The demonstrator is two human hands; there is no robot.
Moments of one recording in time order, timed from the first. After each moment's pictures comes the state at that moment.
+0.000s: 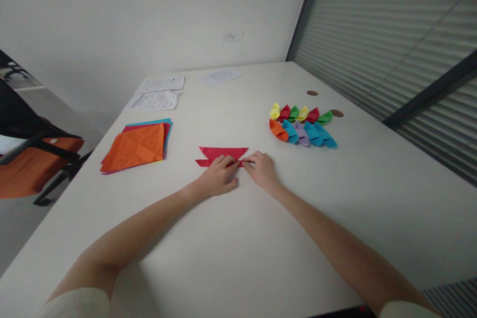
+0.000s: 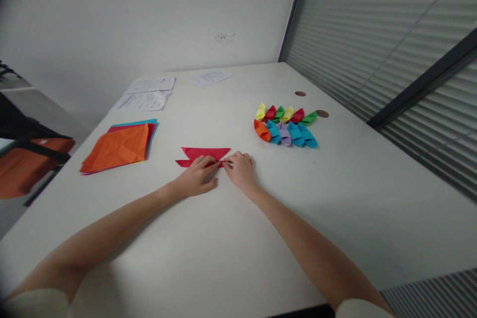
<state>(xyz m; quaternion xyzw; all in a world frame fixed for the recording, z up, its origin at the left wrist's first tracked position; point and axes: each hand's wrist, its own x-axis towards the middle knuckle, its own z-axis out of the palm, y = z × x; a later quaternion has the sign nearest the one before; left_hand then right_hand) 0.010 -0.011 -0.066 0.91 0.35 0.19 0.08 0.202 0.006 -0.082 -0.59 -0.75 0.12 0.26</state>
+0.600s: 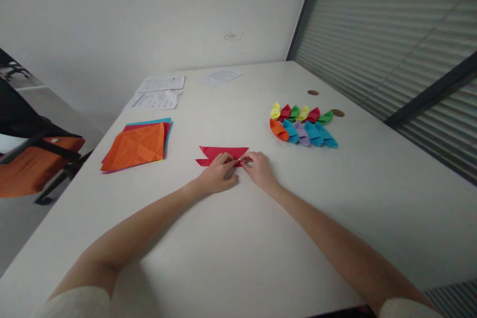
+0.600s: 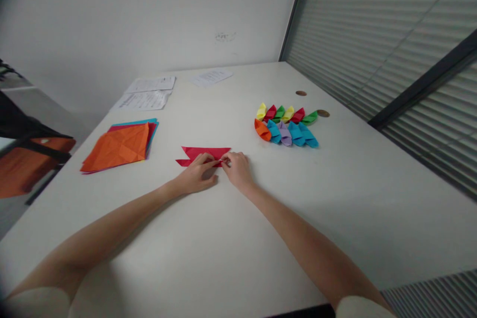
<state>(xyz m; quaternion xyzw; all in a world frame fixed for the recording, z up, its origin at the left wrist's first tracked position) 0.009 -0.007 -0.069 0.89 0.38 0.23 0.14 0.196 0.011 -0.084 -0.52 -0.77 0.17 0.32</state>
